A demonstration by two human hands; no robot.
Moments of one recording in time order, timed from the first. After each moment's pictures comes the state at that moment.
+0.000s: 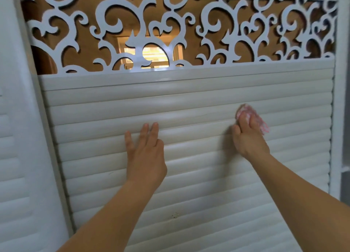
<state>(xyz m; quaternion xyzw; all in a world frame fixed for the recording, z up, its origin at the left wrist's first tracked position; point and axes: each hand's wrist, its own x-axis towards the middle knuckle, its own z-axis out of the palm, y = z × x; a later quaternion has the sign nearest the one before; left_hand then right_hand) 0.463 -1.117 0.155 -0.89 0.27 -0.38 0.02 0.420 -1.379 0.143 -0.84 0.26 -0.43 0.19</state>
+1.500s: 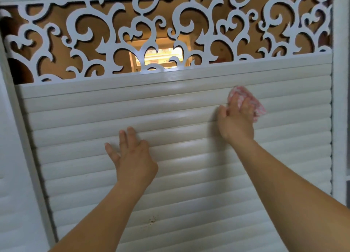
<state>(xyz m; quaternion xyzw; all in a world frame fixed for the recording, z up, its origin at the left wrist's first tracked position) 0.446 -1.172 0.153 -0.93 0.14 -0.33 -0.11 0.414 -1.409 0.188 -0.81 0.25 -0.46 0.27</state>
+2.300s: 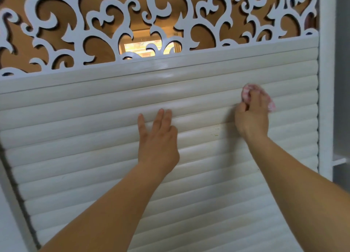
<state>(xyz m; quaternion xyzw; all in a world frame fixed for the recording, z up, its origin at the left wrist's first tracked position) 0.418 -1.248 0.163 -0.87 0.31 -0.38 0.06 0.403 -1.483 0.157 -0.71 0.25 -0.59 0.31</state>
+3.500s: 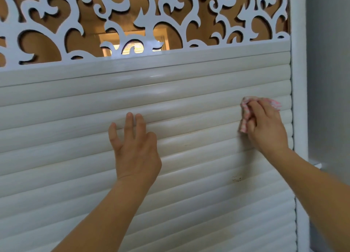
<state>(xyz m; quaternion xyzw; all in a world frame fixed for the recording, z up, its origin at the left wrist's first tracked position) 0.442 -1.304 0.139 -0.82 0.22 -0.53 -0.01 0.364 -1.598 0.120 -0.78 0.17 -0.60 0.09</state>
